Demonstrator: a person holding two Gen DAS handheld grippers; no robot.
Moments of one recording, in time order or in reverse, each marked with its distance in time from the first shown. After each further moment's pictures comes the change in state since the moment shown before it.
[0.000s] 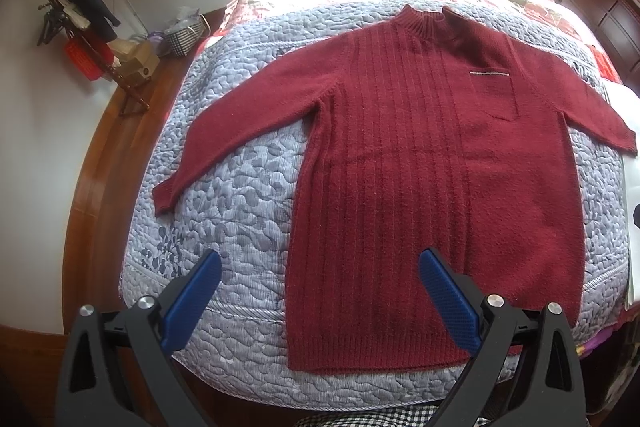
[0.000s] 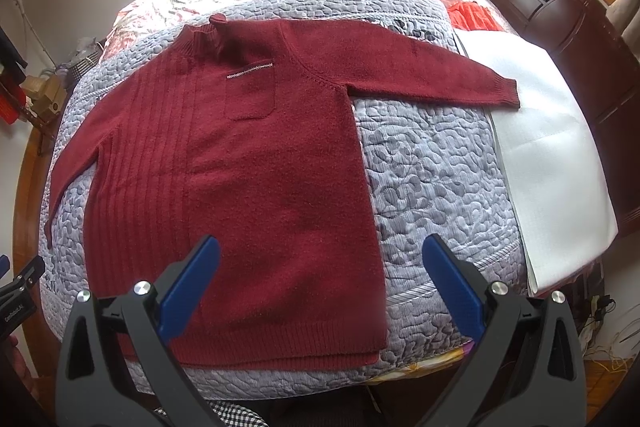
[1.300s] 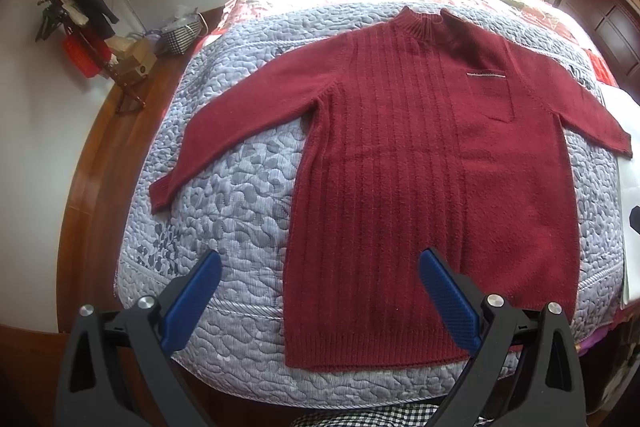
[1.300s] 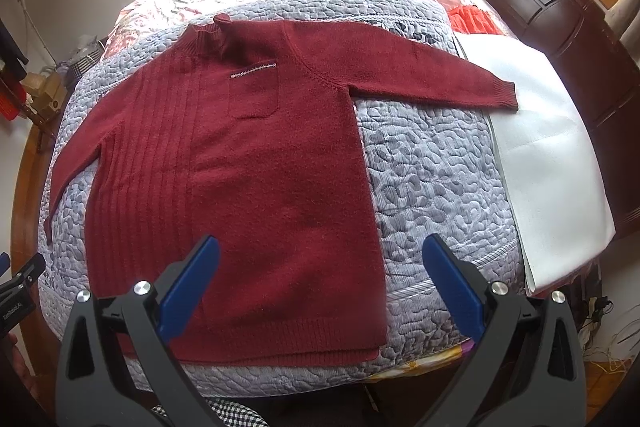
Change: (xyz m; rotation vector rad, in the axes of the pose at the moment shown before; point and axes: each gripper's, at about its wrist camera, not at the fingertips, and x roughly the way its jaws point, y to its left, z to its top) left arm -0.004 0.002 -0.003 -0.006 -0.002 -0.019; right arm -0.007 0.006 -0.006 -0.010 -0.011 -0.010
